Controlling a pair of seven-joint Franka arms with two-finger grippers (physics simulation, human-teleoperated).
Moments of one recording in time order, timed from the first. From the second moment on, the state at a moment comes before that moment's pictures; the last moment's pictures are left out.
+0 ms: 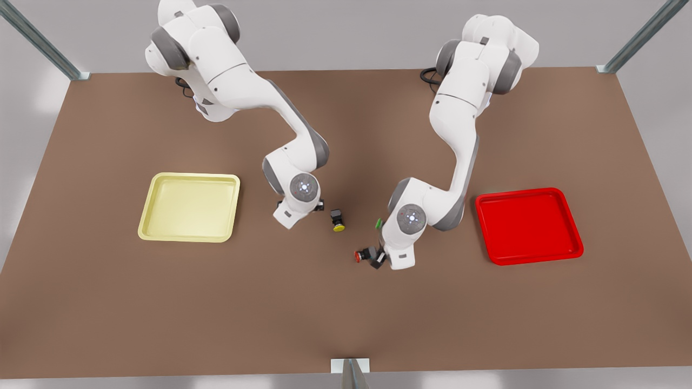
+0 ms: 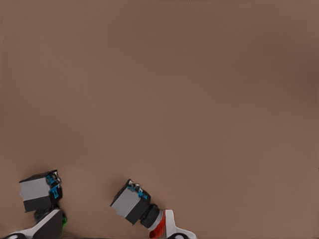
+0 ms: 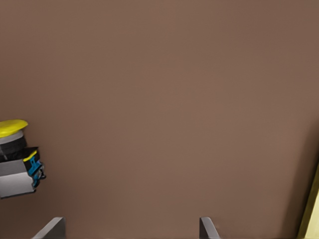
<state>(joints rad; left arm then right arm) -0.66 0.86 0.18 -1.22 -0.27 2.11 -1.47 0.73 0.60 -0.09 -1.60 0.04 1.97 0.58</state>
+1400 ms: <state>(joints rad) -0.65 1.00 0.09 -1.23 -0.24 2.31 -2.53 0.86 0.83 -0.11 -1.53 0.14 2.32 0.37</state>
